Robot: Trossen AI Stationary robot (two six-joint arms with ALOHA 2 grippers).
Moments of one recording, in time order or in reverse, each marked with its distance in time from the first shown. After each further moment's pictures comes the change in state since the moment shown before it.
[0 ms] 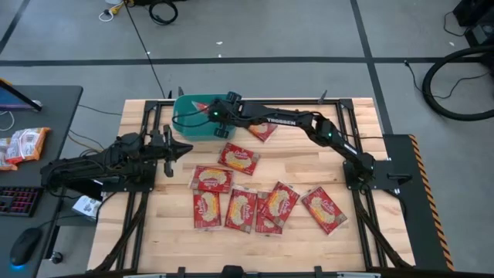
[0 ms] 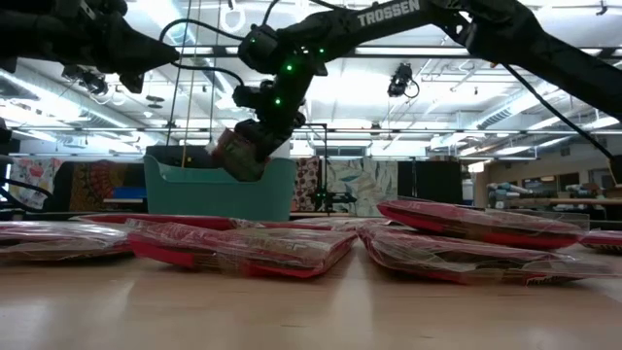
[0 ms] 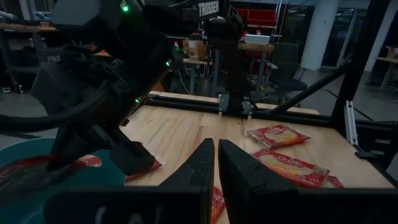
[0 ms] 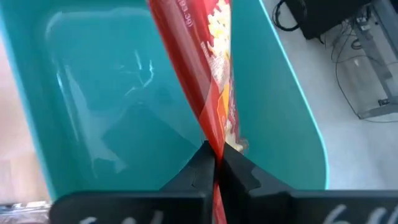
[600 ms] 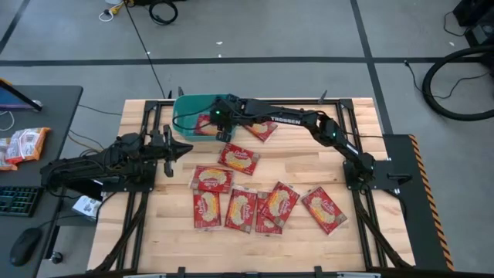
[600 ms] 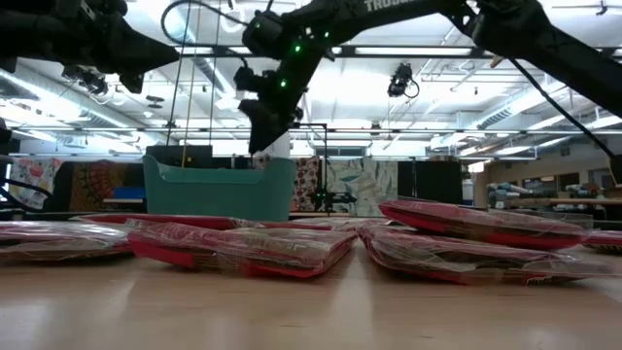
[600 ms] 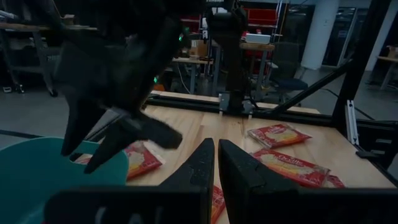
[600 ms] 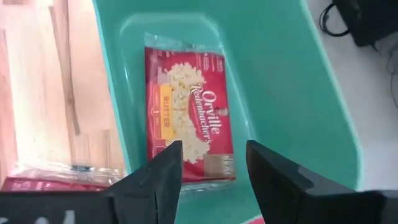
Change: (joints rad) left arm 0.000 0.000 0.000 -0.004 -0.003 0.001; right arm 0.010 -0.066 0.000 -0.084 -0.165 -0.017
